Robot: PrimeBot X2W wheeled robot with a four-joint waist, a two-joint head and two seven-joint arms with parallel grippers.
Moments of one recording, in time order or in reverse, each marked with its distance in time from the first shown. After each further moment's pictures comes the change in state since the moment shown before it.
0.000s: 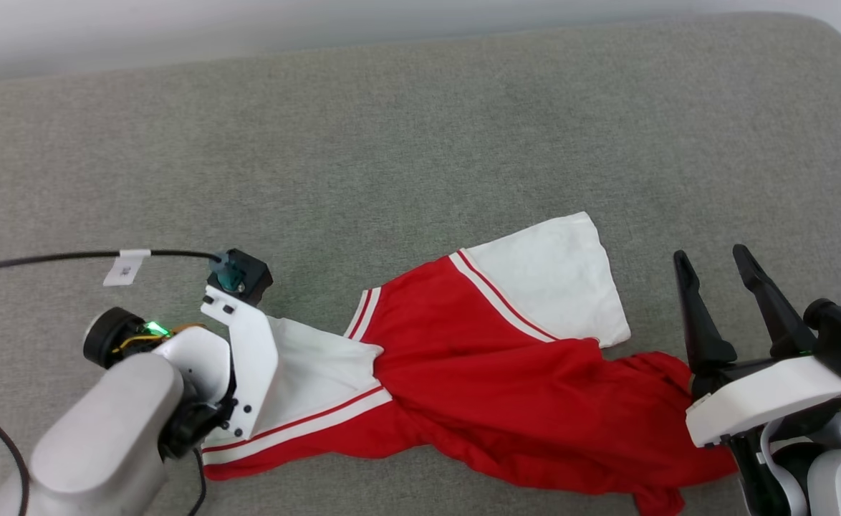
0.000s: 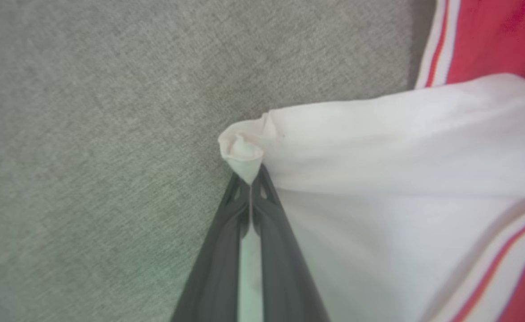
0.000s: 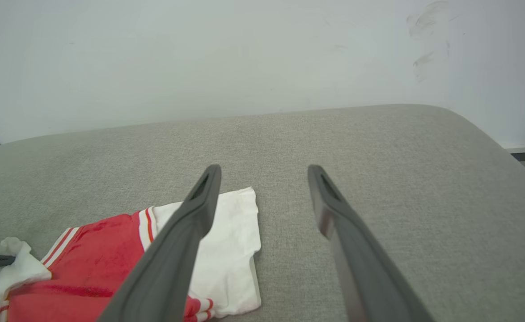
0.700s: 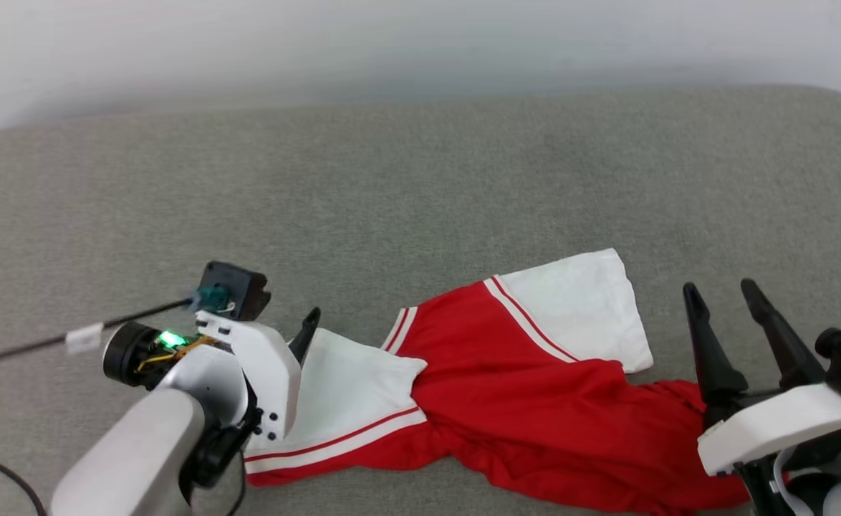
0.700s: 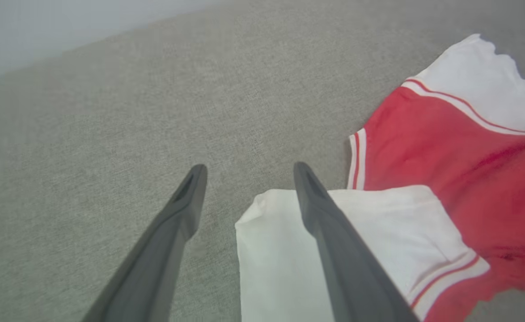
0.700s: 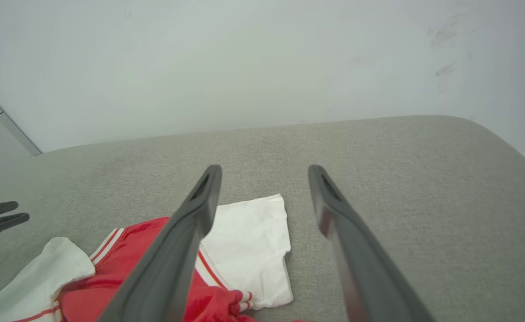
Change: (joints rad) left arm 0.150 -0.075 0.129 -0.136 0.054 0.162 -0.404; right arm 0.087 0.000 -0.026 -0.041 0.032 0.000 0.041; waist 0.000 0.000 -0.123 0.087
